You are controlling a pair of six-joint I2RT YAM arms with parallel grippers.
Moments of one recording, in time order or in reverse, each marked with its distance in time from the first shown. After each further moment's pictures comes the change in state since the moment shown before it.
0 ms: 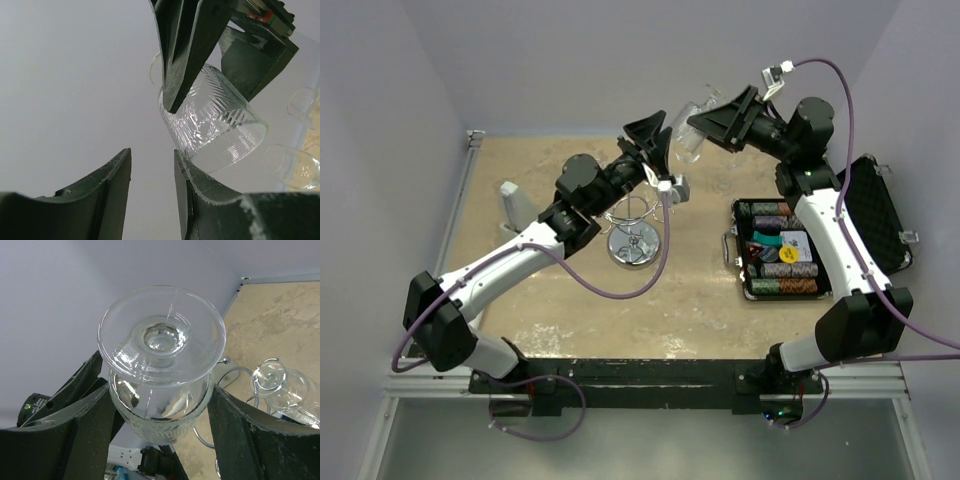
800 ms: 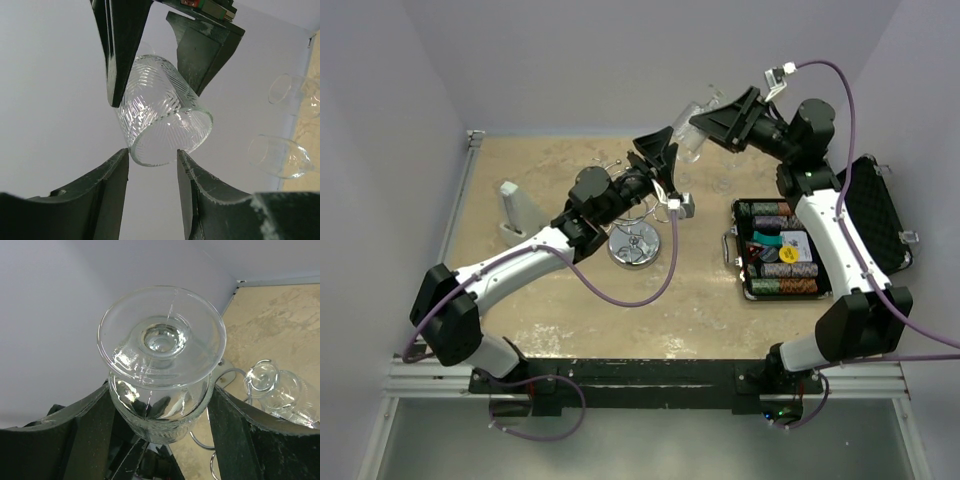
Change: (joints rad) left arm -0.016 0.022 -0.121 0.095 0.011 0.094; right arm -0.013 0.000 -0.016 0.019 0.005 -0.003
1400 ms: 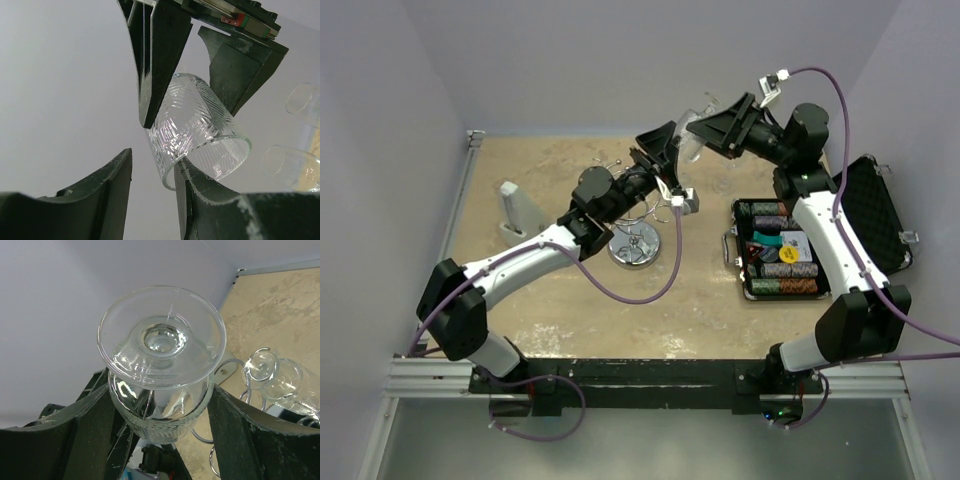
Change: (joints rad) left arm -0.009 0.044 0.027 0.092 -0.029 0.000; right arm 0.010 0.000 -0.035 -0.005 -0.003 0.009
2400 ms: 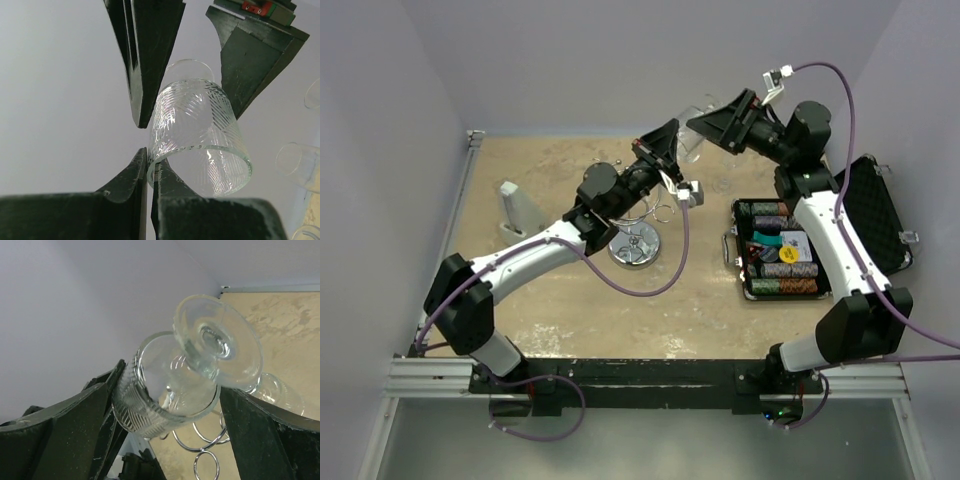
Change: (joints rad) left arm 0.002 0.047 0.035 0.033 -0.043 0.033; right arm 0.001 -0.005 0.016 -0.024 0.052 -0.097
